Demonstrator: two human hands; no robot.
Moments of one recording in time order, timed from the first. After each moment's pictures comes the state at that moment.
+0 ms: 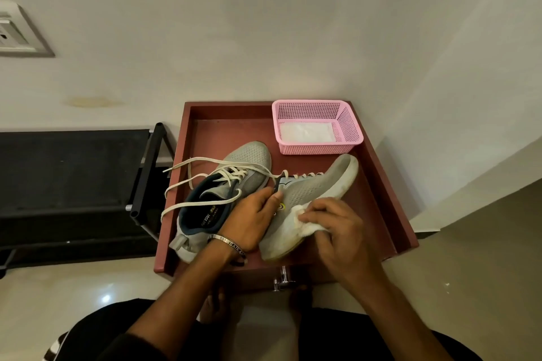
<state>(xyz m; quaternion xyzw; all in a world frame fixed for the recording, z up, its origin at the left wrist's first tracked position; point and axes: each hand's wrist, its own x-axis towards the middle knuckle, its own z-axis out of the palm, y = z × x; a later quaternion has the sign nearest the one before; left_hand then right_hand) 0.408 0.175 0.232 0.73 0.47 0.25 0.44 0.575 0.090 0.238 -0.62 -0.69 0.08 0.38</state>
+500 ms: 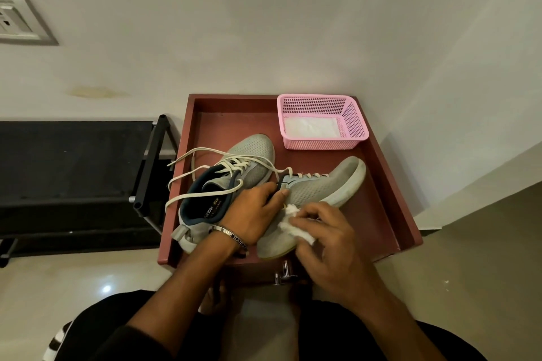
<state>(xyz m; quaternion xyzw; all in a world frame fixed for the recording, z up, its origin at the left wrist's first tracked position) 0.403 0.178 0.234 0.76 0.48 0.22 0.38 0.554 0.071 0.246 -0.58 -0.73 0.14 0.33</state>
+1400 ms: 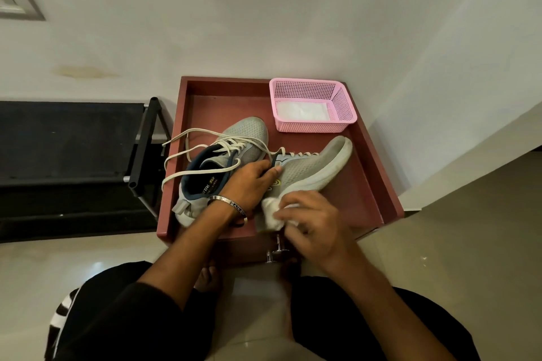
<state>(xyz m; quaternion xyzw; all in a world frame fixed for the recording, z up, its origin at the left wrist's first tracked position) 0.403 0.180 0.235 0.72 0.48 0.21 0.45 0.546 0.064 0.240 -0.53 -0.77 0.09 0.34</state>
